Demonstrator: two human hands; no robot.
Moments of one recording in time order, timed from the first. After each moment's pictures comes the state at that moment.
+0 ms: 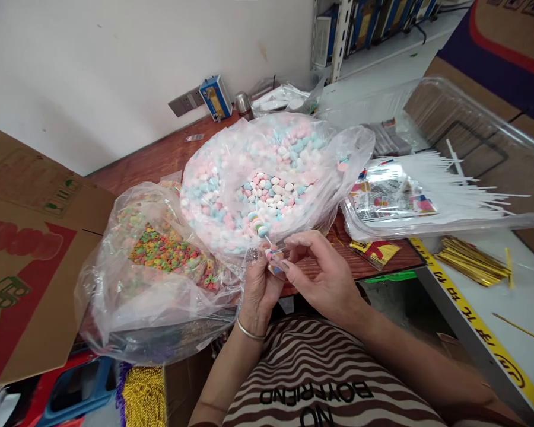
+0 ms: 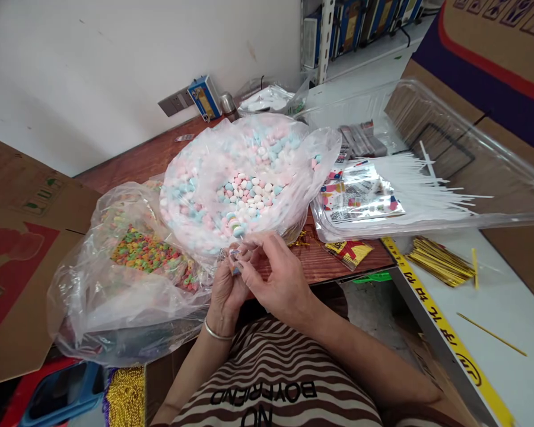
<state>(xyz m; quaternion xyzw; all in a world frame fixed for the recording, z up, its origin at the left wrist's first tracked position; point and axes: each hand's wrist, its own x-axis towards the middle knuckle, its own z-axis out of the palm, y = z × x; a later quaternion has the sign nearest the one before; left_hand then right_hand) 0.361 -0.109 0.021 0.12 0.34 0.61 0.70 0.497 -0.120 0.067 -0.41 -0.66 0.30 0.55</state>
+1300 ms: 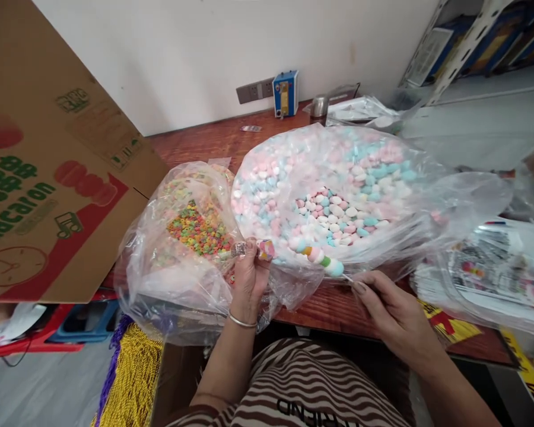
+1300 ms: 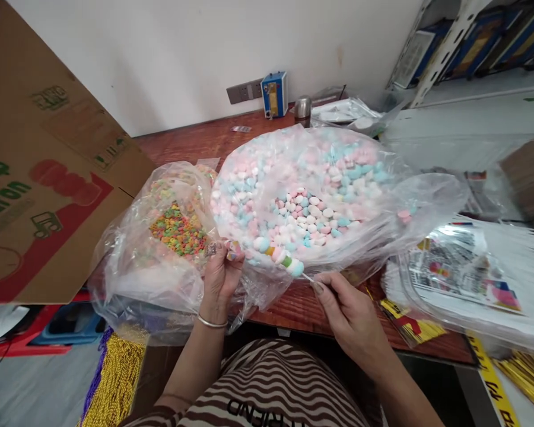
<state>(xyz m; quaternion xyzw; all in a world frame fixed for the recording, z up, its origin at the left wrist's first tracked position) 0.269 -0.073 0.035 0.07 0.37 0.77 0.51 0.522 -0.083 0.040 -0.43 -0.75 0.32 0.39</state>
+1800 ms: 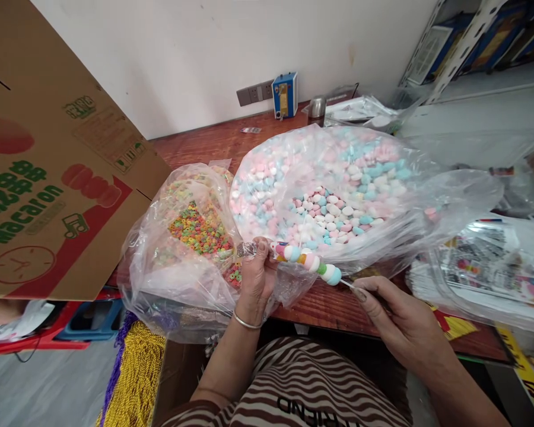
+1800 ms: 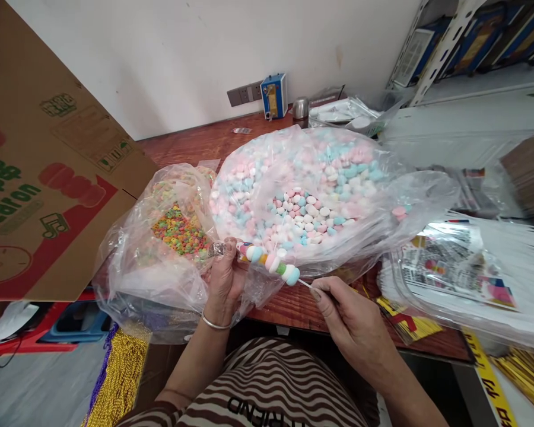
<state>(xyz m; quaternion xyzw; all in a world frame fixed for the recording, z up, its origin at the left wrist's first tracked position) 0.295 -0.077 0.036 0.11 0.37 0.77 0.51 0.538 -0.094 0.053 -0.40 -0.78 0.29 0.37</state>
